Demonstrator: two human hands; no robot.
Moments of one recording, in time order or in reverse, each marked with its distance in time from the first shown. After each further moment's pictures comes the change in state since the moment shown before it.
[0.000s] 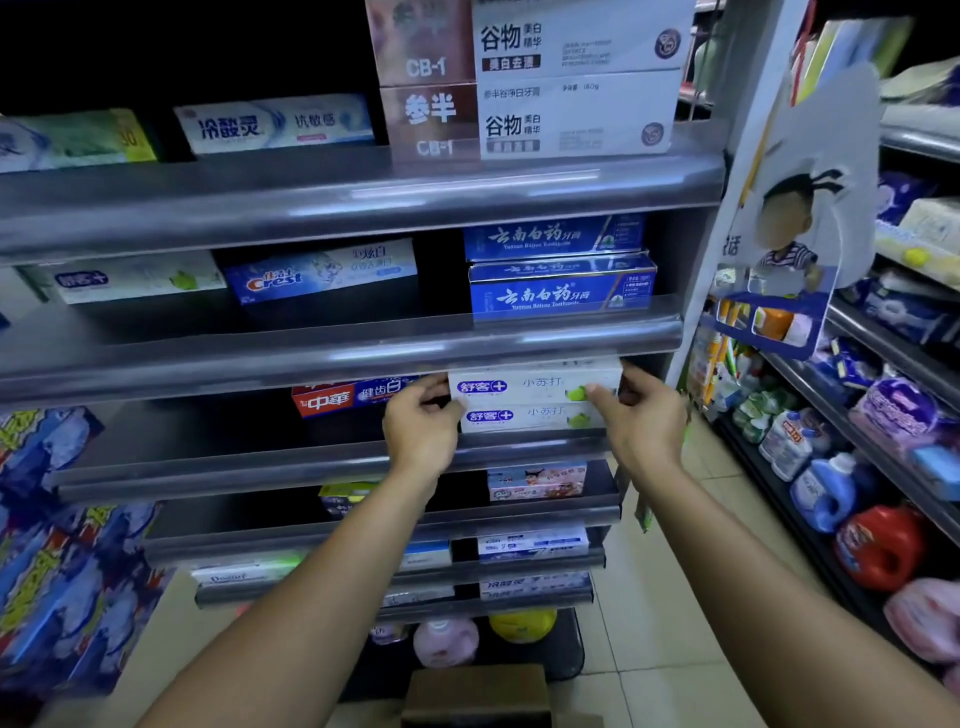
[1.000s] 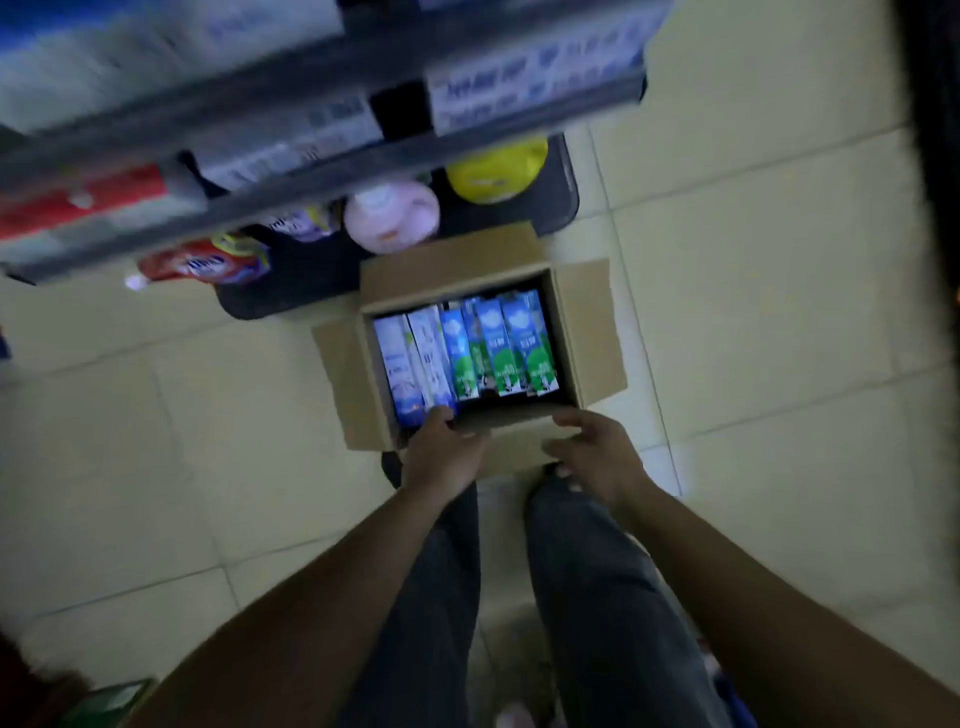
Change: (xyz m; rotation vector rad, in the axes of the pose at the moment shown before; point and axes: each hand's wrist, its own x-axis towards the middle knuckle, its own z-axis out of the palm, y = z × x) left_hand -0.266 -0.543 -0.082 0.793 -0.694 -0.910; right_hand -0.386 0.405 0.083 -0.254 -0.525 1.212
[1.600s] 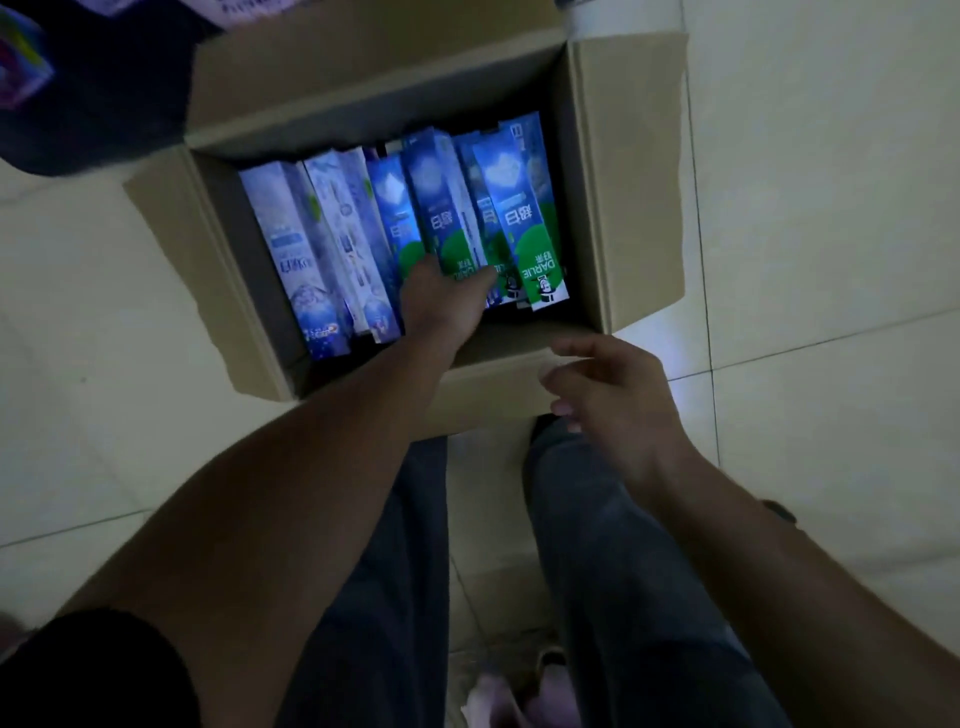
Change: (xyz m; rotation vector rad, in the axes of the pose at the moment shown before) left_hand 0.207 -0.001 0.141 -0.197 0.141 0.003; right_hand 0.154 0.099 0.023 0.097 0.009 0.003
